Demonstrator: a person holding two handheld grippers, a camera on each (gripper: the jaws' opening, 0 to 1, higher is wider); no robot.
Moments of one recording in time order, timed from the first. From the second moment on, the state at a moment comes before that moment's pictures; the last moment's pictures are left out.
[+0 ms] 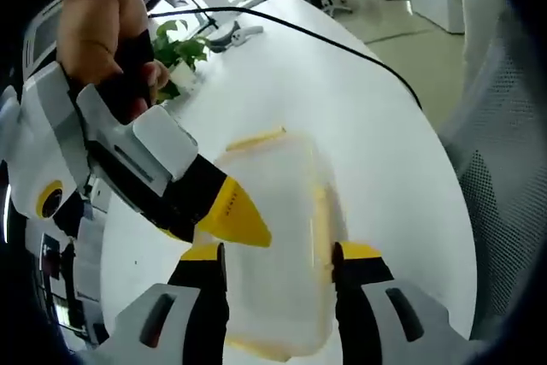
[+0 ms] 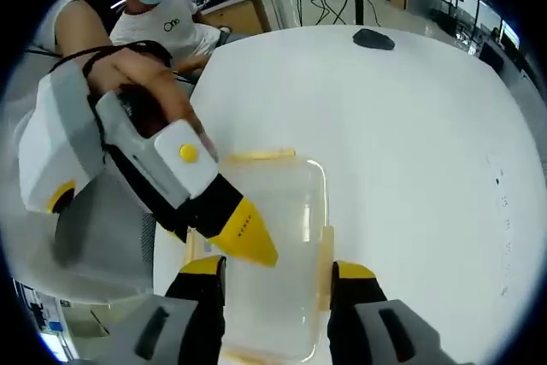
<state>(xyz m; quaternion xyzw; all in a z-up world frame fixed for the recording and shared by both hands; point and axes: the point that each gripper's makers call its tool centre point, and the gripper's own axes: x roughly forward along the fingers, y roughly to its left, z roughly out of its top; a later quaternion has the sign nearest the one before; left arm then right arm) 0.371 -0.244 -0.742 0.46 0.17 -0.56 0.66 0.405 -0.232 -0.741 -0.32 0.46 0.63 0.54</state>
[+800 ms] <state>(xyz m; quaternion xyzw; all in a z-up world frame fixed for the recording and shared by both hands) 0.366 -0.248 -0.719 0.35 0.22 -0.62 0.67 0.397 -0.234 -0.728 -0.31 0.41 0.62 0.59</state>
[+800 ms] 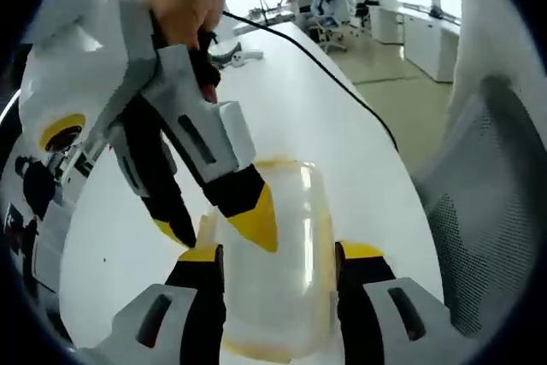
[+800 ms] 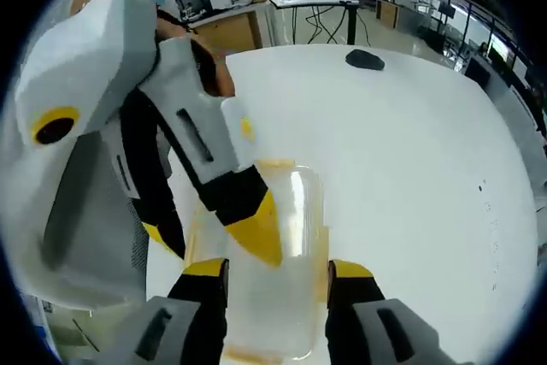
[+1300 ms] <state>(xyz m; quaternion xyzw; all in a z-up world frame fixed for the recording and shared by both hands) 0.372 -0.229 -0.712 0.34 0.24 -0.63 0.65 0.384 -0.239 -0.719 -0.30 0.39 0.62 0.61</state>
